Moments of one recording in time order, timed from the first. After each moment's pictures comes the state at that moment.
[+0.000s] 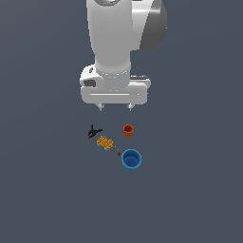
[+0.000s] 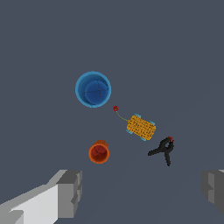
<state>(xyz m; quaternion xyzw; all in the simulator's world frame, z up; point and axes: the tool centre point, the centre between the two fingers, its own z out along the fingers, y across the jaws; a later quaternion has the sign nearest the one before) -0.006 -0.021 0.294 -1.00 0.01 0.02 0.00</state>
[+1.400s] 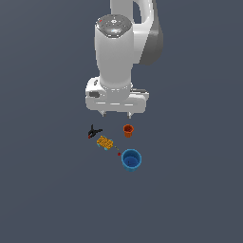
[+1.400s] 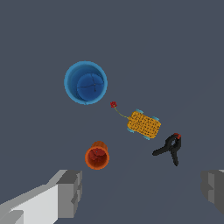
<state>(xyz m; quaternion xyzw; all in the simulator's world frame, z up) -0.013 -0.019 0.251 -1.00 0.04 0.03 -0.01</state>
